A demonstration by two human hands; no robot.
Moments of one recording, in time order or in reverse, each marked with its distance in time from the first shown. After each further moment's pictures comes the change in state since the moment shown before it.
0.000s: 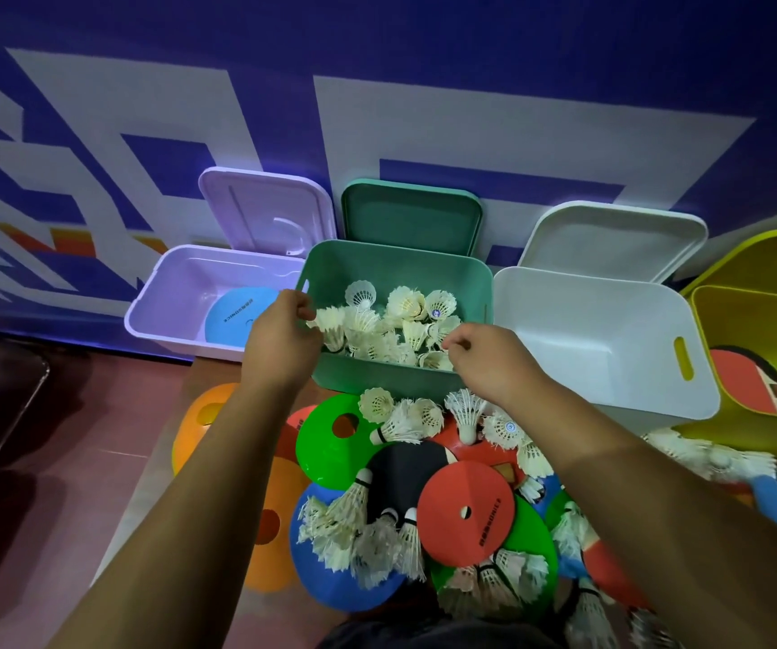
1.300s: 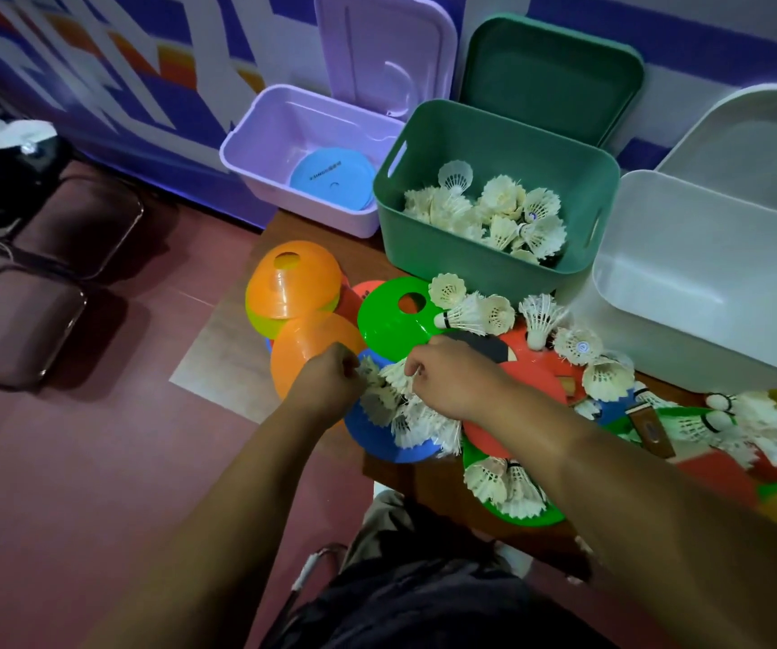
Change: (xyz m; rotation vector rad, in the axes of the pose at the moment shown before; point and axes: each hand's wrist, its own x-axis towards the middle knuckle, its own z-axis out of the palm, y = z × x) left_hand -0.188 -0.133 0.050 0.065 -0.324 -0.325; right_hand -0.088 -0.009 0.144 -0.359 -0.593 -0.359
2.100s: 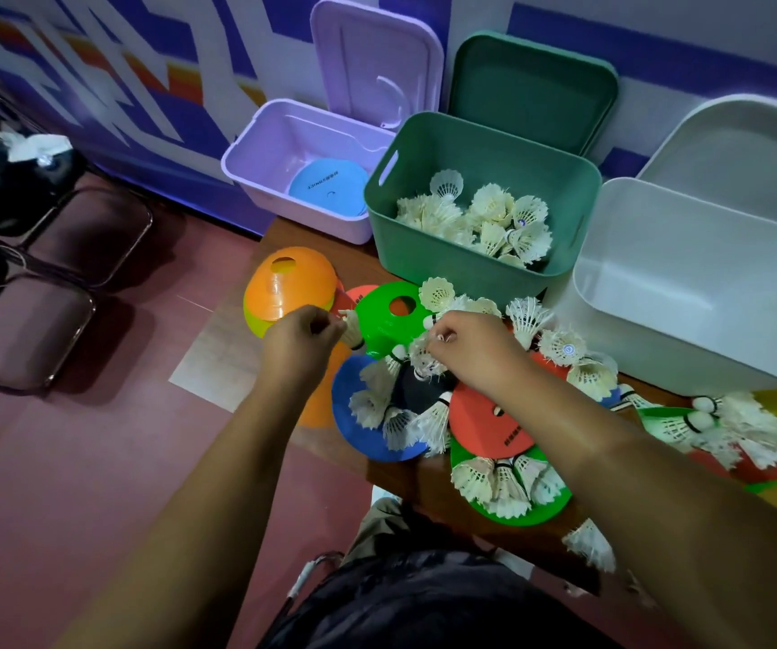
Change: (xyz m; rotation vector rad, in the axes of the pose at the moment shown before) left_hand -0.013 0.035 -0.039 -0.198 0.345 0.035; right_hand -0.012 0.032 -0.024 0.270 0.319 0.093
